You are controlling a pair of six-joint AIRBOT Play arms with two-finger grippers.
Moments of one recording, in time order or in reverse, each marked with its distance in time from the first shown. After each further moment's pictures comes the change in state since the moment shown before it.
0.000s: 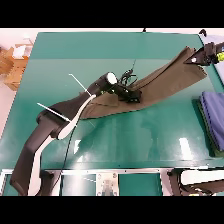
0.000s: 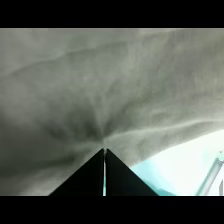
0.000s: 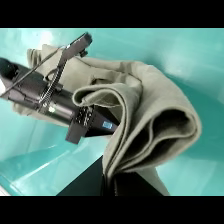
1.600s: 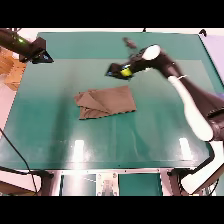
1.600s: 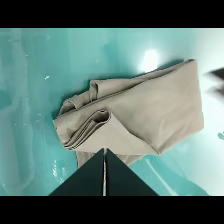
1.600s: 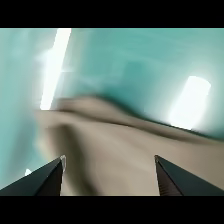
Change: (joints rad) left arm 0.743 0.549 -0.005 0.328 -0.556 -0.046; right arm 0.604 -0.238 -0.170 -0.116 -0.650 0.306
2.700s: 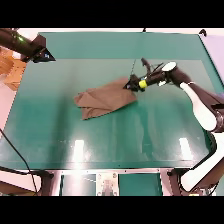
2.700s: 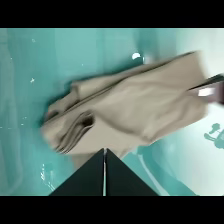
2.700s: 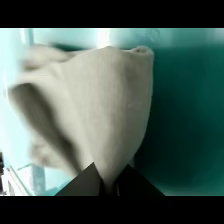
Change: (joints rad) left arm 0.000 0.000 0.000 -0.048 0.008 -0.014; right arm -0.175 -0.043 -0.169 0.315 0.115 -0.241
